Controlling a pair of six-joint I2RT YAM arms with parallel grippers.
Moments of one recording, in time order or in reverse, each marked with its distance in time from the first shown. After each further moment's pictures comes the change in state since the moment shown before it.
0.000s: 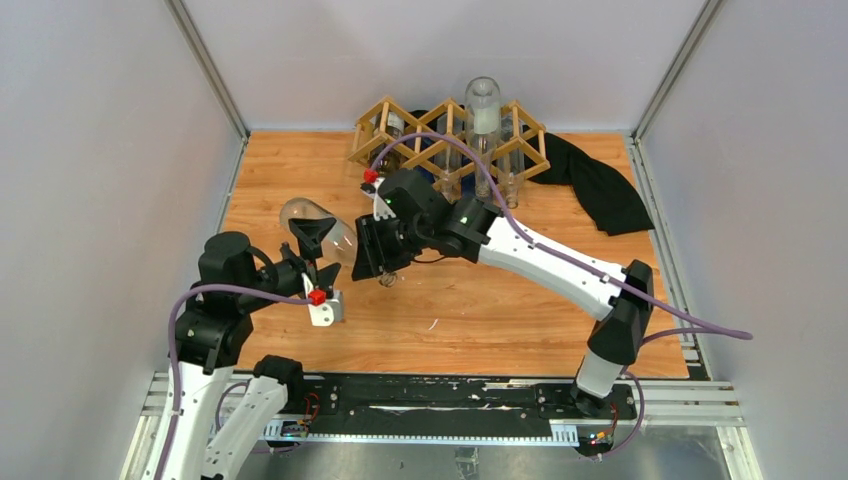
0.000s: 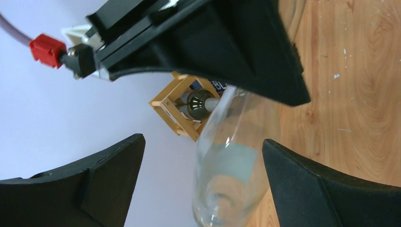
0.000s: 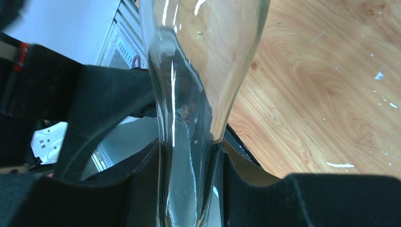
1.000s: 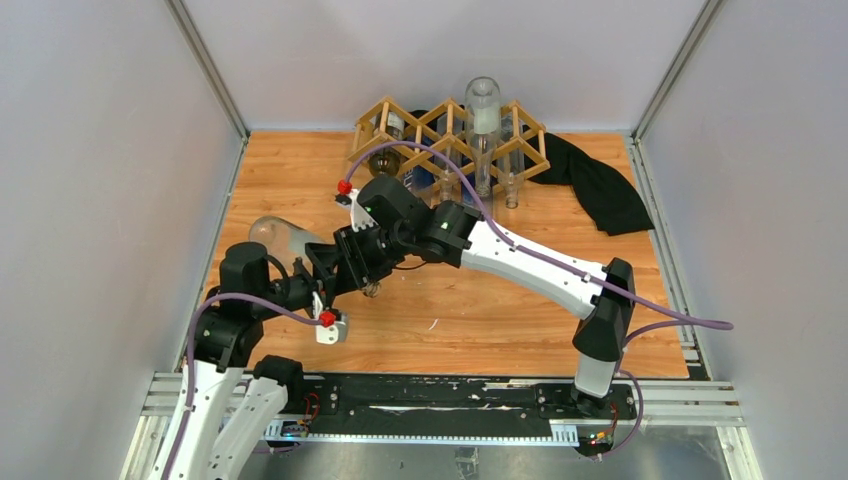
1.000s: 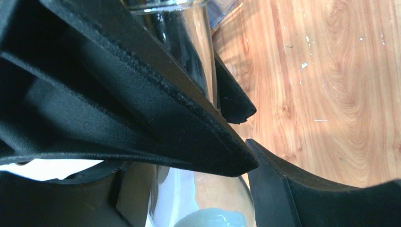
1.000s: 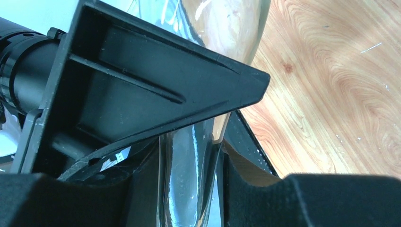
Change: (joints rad) left arm -0.005 -0.070 -0.174 -0.035 0.040 0.195; right arm 0.069 0.103 0.114 -0.001 -0.086 -0.042
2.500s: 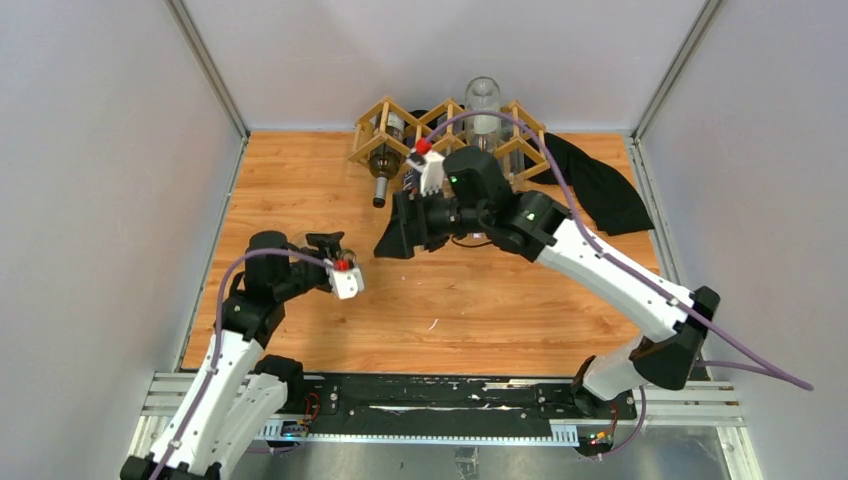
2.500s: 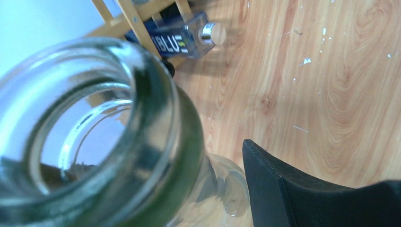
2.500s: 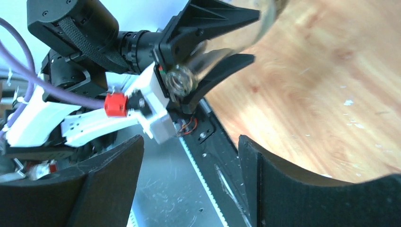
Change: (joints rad) left arm -0.009 0.071 -0.206 0.378 -0.173 -0.378; right arm -0.159 -0.295 -0.240 0.121 -0.023 -0.011
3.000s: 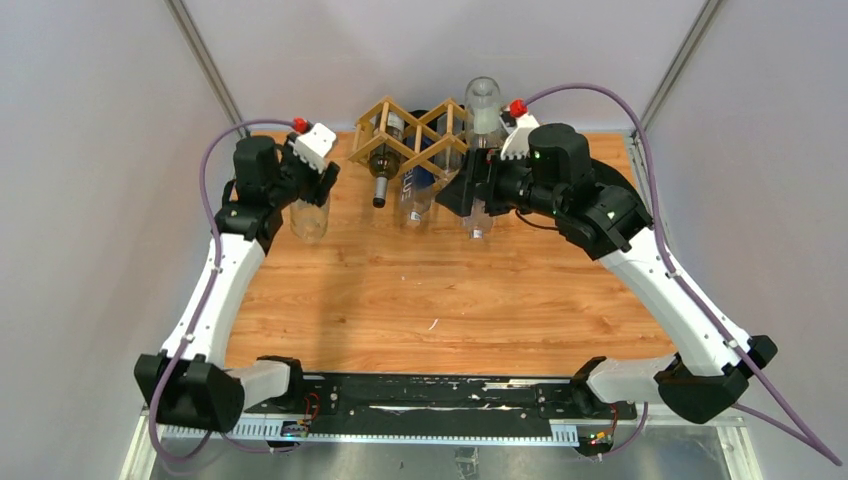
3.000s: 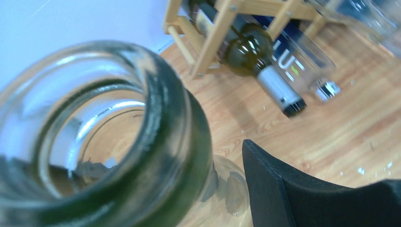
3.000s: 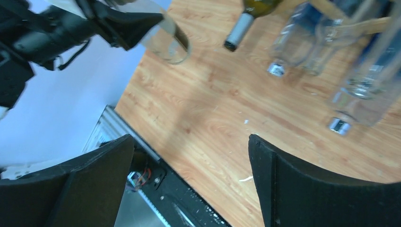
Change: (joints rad) left arm 0.110 0.554 0.559 0.058 -0.253 -0.739; right arm -0.238 -0.233 -0.005 -0.106 0.237 -0.068
